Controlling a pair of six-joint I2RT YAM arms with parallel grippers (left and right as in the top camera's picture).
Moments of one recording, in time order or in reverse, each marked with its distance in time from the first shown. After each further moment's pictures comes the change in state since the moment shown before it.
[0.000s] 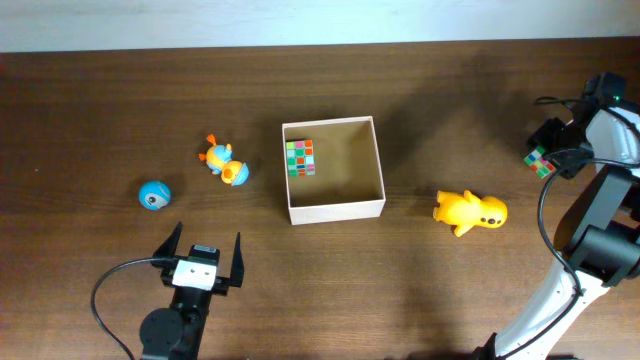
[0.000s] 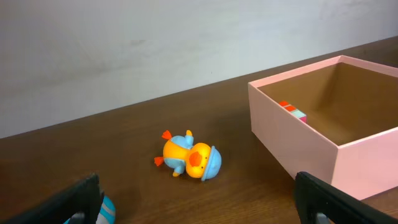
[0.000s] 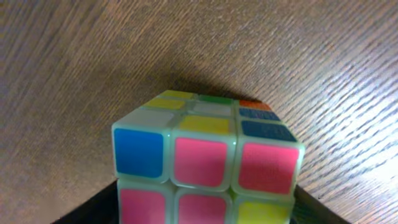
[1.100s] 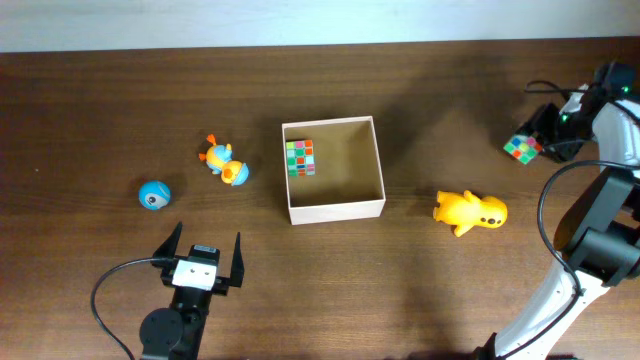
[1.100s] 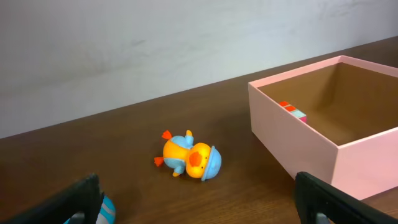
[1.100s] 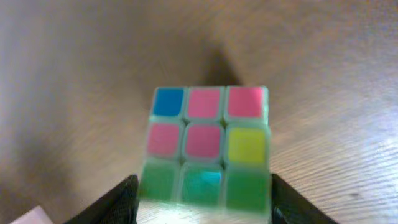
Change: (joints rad) left arm 0.000 0.000 0.000 0.000 0.000 0.000; right arm 0.001 0.000 0.109 -0.074 -0.325 -0.162
